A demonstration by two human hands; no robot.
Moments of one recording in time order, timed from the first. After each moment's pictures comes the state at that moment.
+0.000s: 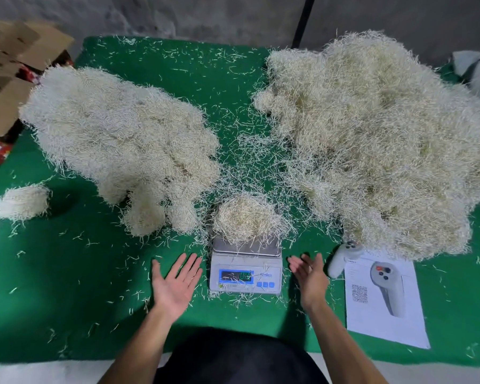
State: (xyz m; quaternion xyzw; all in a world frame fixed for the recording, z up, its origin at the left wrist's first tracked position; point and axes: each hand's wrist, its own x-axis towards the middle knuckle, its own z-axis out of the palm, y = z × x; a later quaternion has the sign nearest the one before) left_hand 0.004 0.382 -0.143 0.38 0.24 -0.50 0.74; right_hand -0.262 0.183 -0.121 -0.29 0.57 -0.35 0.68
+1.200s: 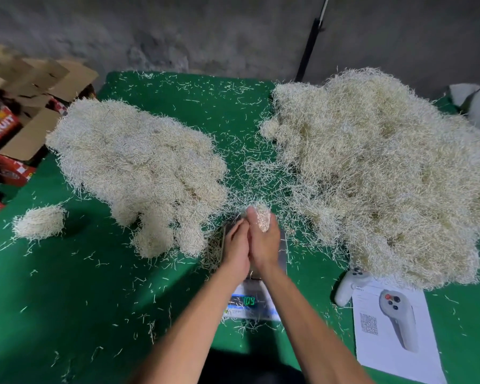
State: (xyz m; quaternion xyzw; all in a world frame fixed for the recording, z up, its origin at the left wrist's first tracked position) left_hand -0.041 0.213 -0.016 0.62 -0.07 -0.44 0.65; right_hand -0.087 0.170 -0.010 -0.54 0.53 -0.29 0.59
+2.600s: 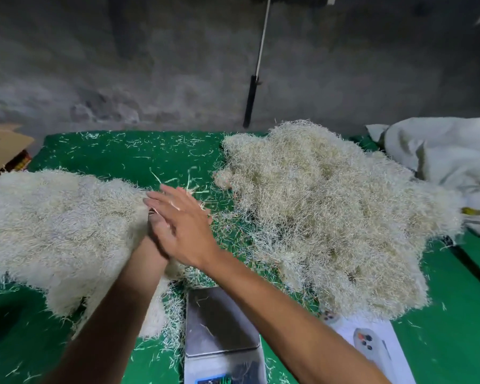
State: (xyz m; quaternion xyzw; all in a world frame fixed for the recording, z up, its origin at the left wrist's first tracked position) left_hand 0.050 0.138 0.175 0.32 0.07 -0.42 0.84; right_hand 0.006 0.098 0.139 -0.89 0.19 -0.34 0.25
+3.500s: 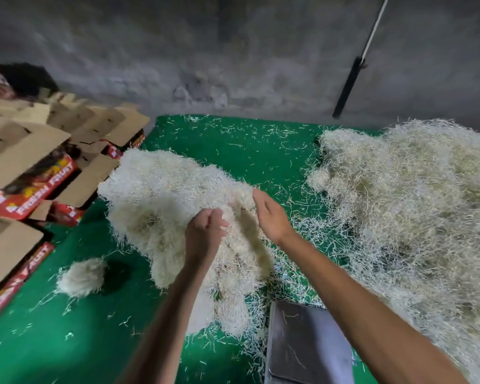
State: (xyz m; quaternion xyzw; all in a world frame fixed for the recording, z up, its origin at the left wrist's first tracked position) left_hand 0.204 0.203 0.080 0.80 -0.22 -0.10 0.54; right_hand 0.117 0.051 0.072 -0.78 0.32 -0.15 0.52
